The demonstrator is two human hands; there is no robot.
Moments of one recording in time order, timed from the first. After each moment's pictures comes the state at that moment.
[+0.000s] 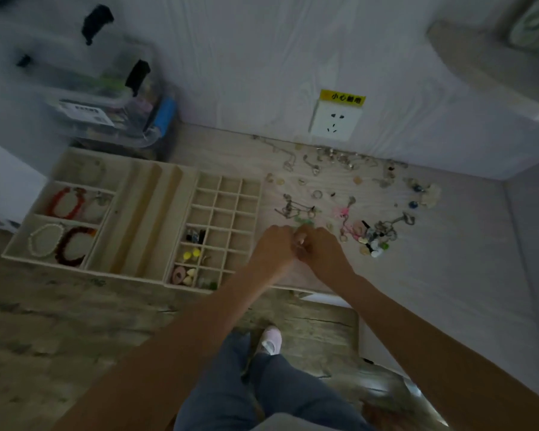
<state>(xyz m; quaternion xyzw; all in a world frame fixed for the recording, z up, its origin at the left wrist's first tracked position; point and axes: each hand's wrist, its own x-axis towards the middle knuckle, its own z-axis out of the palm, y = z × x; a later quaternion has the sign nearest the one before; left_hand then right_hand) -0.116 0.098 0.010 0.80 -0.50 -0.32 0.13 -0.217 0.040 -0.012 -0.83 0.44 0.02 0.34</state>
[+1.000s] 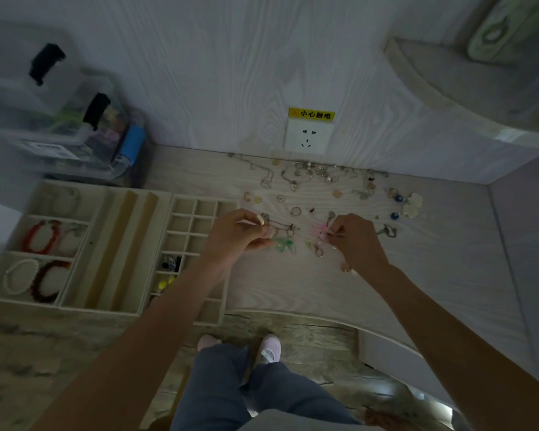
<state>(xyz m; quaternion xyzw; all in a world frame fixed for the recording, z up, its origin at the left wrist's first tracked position) -0.081 0.076 0.054 0.65 -0.17 -0.51 0.53 -0.263 -0.041 0.029 -0.79 0.51 -0.04 0.33</state>
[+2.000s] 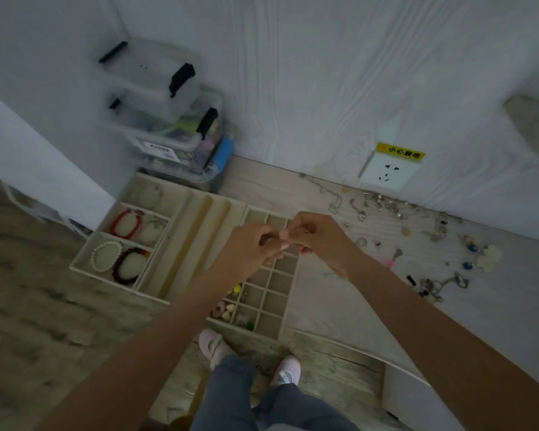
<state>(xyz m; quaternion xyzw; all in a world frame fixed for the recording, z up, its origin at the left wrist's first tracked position) -0.001 0.133 0.077 0.78 -0.41 -0.34 0.34 -0.110 0.017 0.073 -0.66 0.32 -0.04 0.67</state>
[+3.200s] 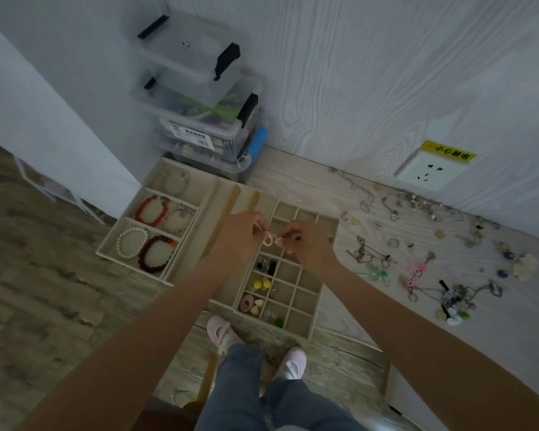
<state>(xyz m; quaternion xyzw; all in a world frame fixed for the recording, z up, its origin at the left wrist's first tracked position) 0.064 0.162 0.027 0.85 -0.36 -0.28 0.28 -0.049 0.060 0.012 -0.79 0.36 -0.02 0.49</state>
